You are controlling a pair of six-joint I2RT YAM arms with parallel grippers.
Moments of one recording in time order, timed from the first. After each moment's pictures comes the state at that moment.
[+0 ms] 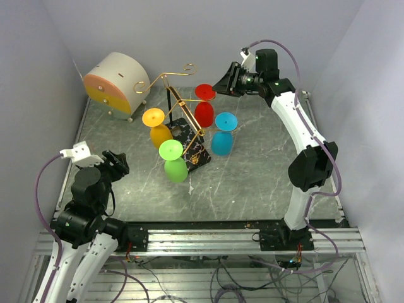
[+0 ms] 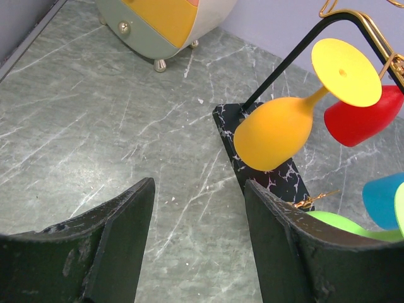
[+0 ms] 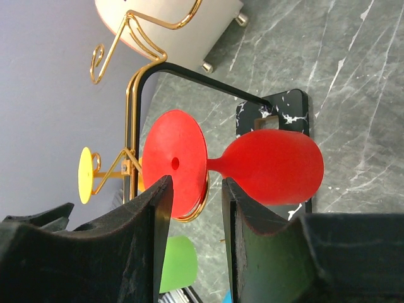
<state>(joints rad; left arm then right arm) -0.34 0.34 0.73 -0.60 -0.42 -0.48 0.30 1.92 1.98 -0.52 -0.61 0.57</state>
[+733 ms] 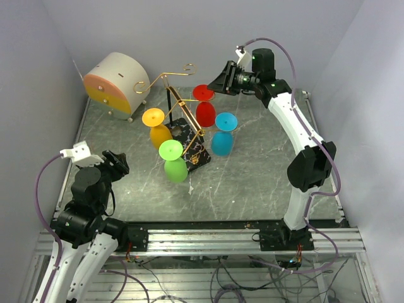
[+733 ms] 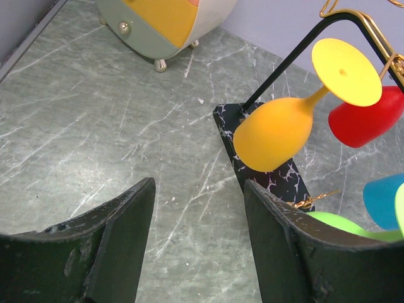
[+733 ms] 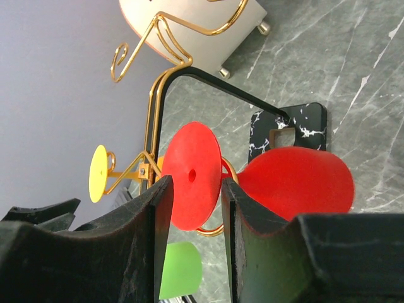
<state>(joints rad) -0.34 0.34 0.73 -0.60 -0.42 -0.48 0.33 1.93 1.97 -0.44 -0.64 0.58</state>
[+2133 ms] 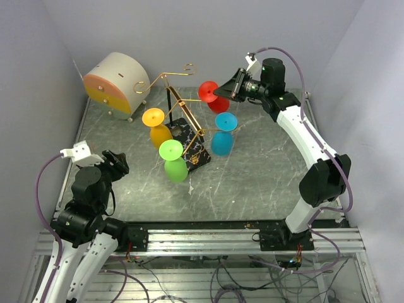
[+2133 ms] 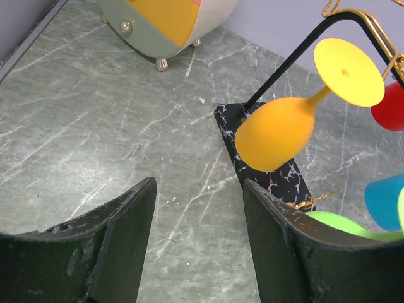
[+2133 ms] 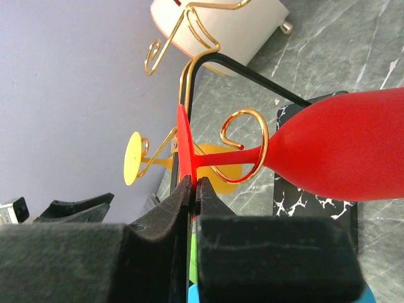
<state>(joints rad) -0.34 0.35 0.73 -0.60 -0.42 -0.49 0.32 1.72 1.68 -0.24 -0.64 0.72</state>
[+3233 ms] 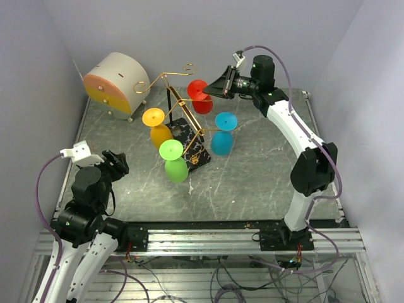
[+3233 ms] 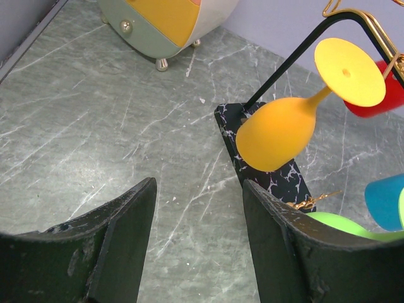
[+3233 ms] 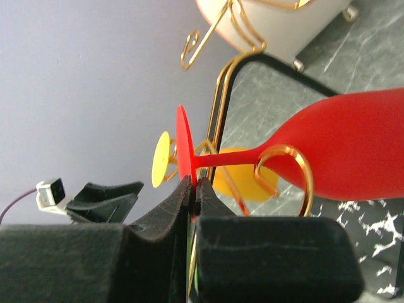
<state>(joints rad) -0.34 0.35 0.73 -0.60 -0.42 -0.49 0.34 1.84 1.73 -0.11 -0.80 0.84</state>
